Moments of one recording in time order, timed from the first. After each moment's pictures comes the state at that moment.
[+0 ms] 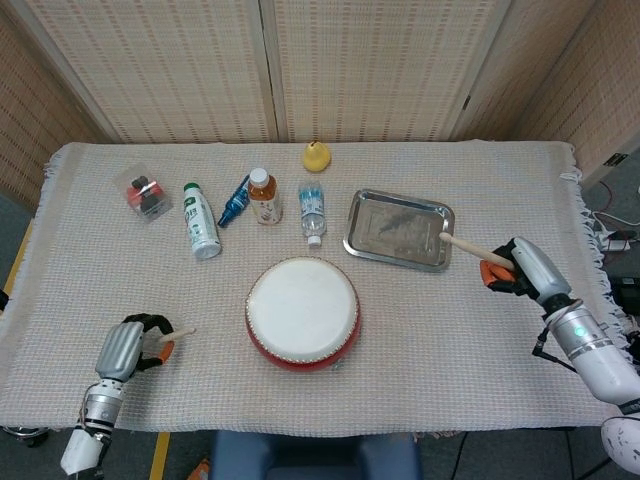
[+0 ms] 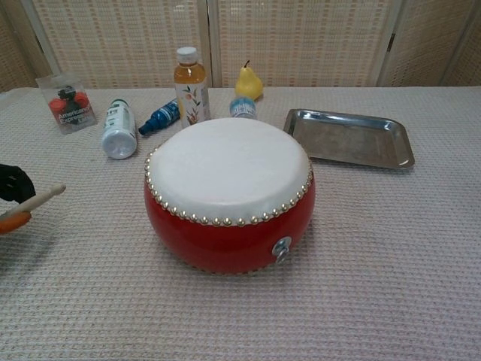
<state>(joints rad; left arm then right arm) -0.29 -1.48 -0.06 -1.44 1.36 1.28 -0.12 0.48 -0.84 0.26 -1.83 -1.17 0.81 0.56</state>
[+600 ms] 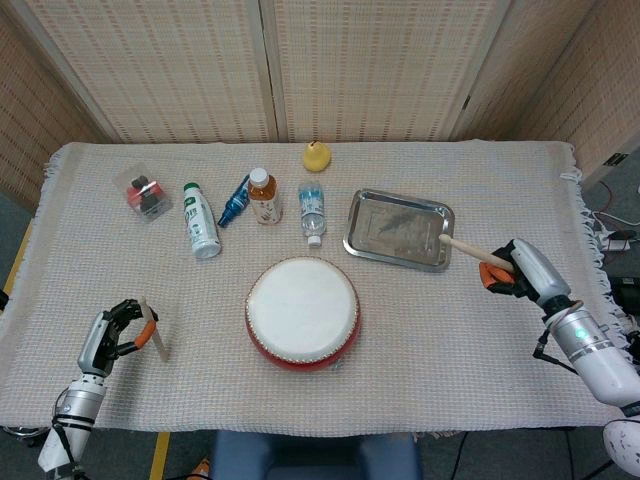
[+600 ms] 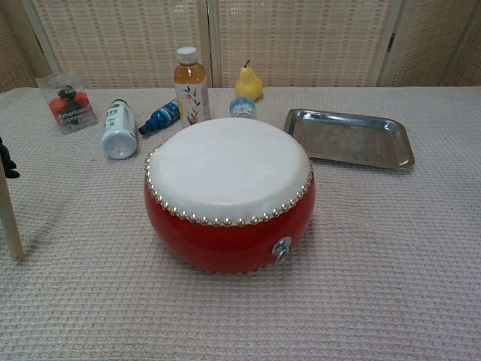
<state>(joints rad) -0.26 -1.39 -0.11 -1.48 1.40 1.21 -1.17 0.48 -0.83 0.26 -1.84 -1.19 0.80 0.59</state>
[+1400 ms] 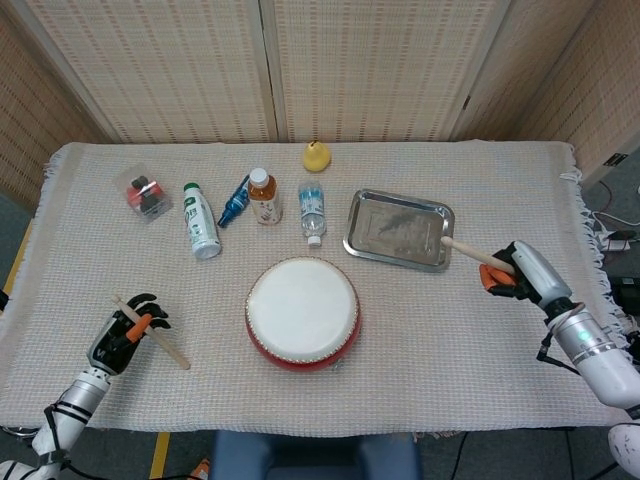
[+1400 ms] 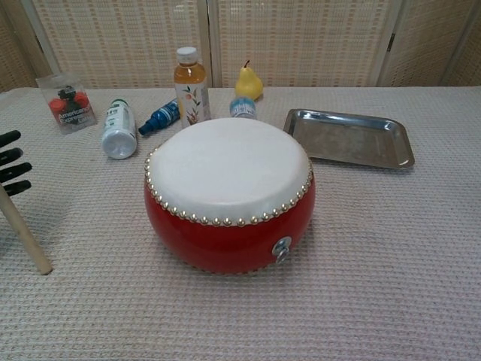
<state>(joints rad) -0.35 -1.40 -0.03 -1.25 1.58 1.13 -1.97 0.47 -0.82 0.25 -1.83 -1.25 0.81 0.65</state>
